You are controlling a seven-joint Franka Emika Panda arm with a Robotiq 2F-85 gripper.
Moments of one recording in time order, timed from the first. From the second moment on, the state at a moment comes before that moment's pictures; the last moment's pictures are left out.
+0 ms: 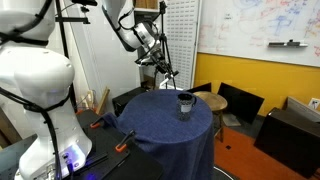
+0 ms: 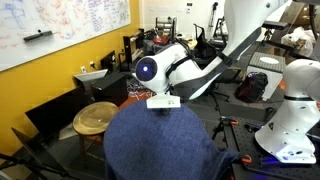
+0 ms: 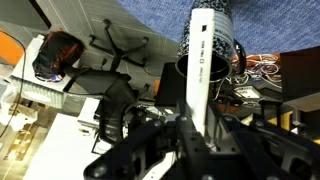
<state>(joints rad) 0.26 0.33 -0.13 -2.06 -0.81 1.96 2.03</state>
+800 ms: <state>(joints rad) 0.16 0.33 -0.11 -2.06 -0.81 1.76 2.17</state>
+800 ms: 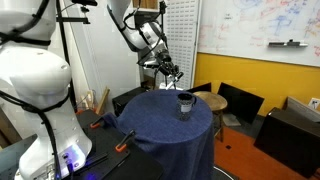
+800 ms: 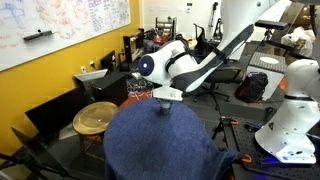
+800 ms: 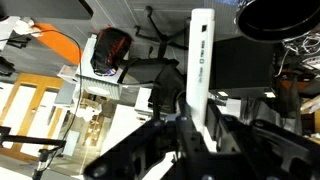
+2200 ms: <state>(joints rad) 0.11 0.48 -0.07 -1.93 -1.20 1.66 2.20</state>
